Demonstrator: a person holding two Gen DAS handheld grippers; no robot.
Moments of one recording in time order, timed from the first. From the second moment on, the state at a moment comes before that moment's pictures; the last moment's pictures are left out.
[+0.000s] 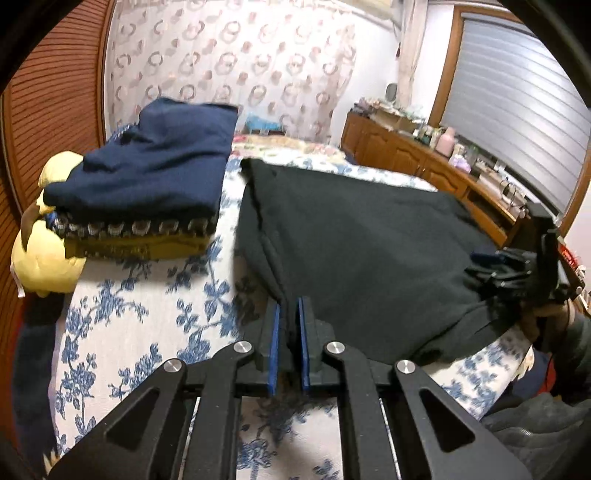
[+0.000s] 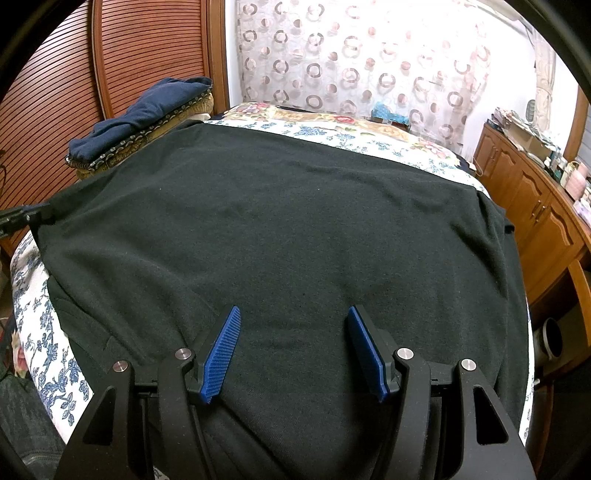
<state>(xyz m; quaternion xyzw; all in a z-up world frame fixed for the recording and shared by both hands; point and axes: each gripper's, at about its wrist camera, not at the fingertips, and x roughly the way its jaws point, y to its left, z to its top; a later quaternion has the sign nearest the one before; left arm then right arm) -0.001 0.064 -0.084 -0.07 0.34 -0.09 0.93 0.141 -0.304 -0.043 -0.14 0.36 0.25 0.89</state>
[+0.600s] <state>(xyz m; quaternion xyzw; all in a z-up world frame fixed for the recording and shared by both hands) 0.018 0.038 -0.049 -0.07 0.30 -0.13 0.94 0.139 -0.306 -0.042 -0.14 0.36 0.25 0.89</state>
